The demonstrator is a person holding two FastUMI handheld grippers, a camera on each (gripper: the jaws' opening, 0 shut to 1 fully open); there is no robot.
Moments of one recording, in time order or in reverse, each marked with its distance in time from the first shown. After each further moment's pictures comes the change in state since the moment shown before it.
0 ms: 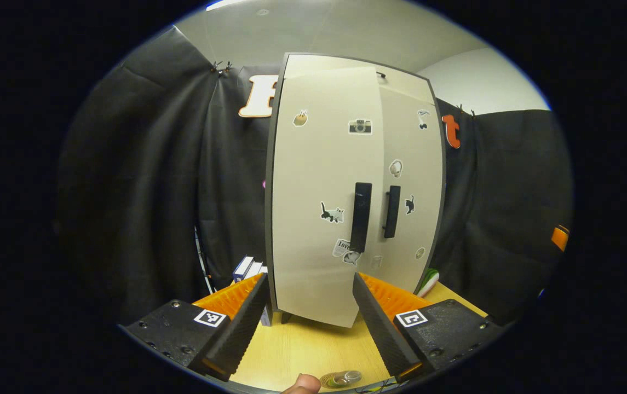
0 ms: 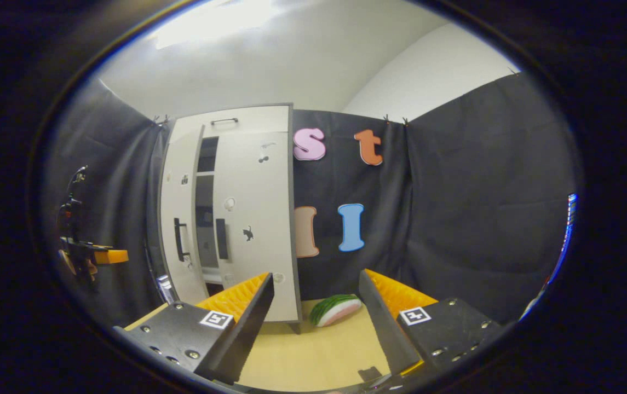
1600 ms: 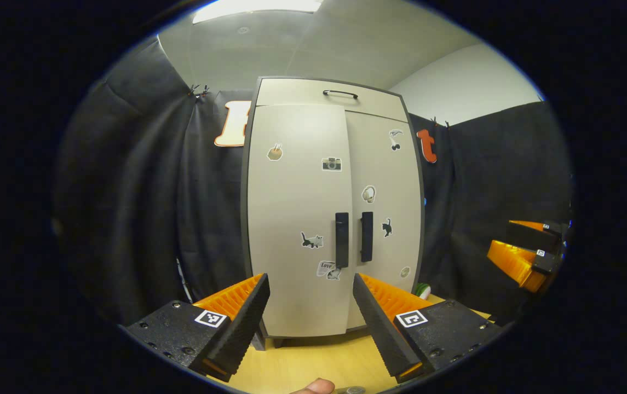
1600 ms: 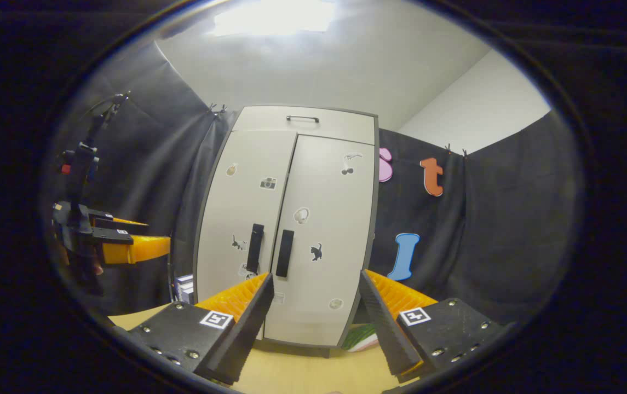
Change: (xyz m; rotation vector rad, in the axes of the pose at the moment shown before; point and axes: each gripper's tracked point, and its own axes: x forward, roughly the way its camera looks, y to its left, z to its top) left arm 0.026 -0.021 0.032 0.046 -0.143 -0.146; right arm 0.067 0.175 -0.015 -0.126 -0.079 0.177
